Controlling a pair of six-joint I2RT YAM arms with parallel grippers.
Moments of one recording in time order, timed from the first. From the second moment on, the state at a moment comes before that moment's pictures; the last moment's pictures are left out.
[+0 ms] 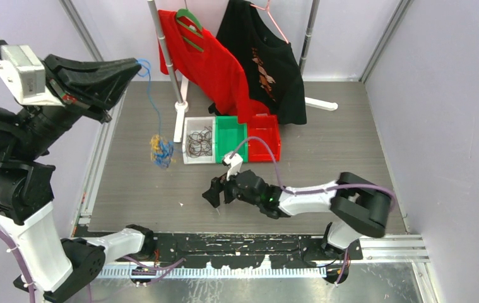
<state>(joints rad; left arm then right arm) -0.32 1.19 2.28 -0.61 0.57 -0.02 1.12 1.61 0.62 0.62 0.09 0.51</state>
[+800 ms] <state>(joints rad) -0.32 1.05 1.91 -0.71 0.66 0.03 1.12 1.50 0.79 0.52 -0.13 0.49</state>
